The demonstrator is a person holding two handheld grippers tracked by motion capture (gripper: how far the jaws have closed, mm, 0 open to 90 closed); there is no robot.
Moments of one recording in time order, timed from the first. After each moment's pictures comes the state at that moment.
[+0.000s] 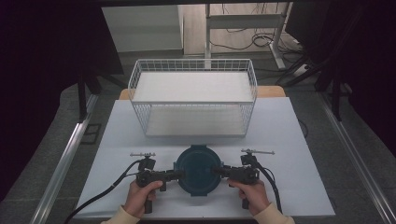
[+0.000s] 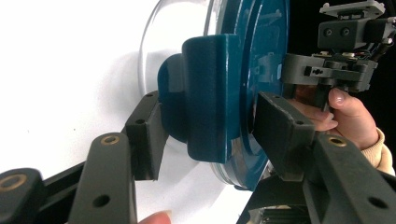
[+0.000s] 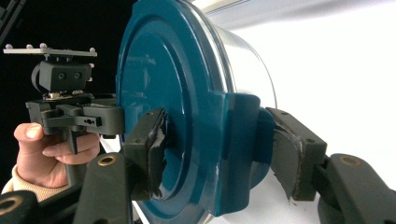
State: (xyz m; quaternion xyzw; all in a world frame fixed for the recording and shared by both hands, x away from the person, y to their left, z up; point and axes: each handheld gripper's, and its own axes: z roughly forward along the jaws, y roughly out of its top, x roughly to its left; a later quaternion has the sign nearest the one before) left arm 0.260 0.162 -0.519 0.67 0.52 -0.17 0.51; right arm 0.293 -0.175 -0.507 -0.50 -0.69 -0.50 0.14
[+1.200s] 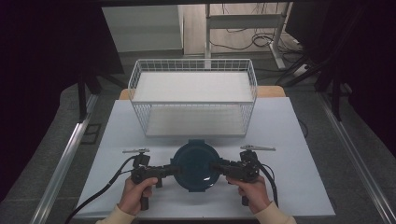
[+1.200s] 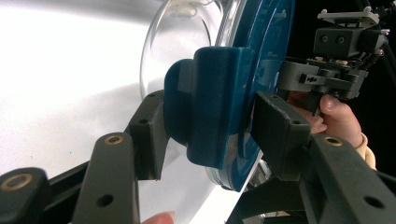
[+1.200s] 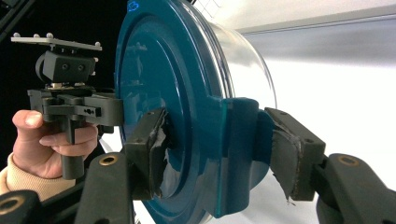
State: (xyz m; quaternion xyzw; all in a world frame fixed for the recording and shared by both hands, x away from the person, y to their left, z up) left arm 0.260 0.172 -0.499 0.66 0.51 -0.16 0.54; right arm 0.290 -0.168 -0.483 -0.46 -0.71 -0.52 0.10
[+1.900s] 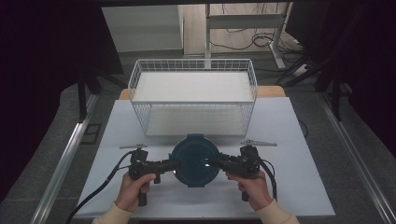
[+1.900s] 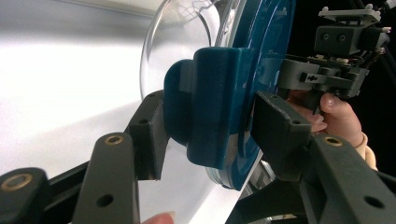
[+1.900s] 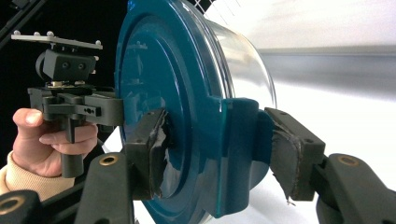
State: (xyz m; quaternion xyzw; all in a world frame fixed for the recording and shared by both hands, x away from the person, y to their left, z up) left arm 0.265 0.175 -0.479 0.66 0.49 -0.14 0.55; right arm 0.295 -0.165 -0.463 -0.44 -0.72 -0.54 0.08
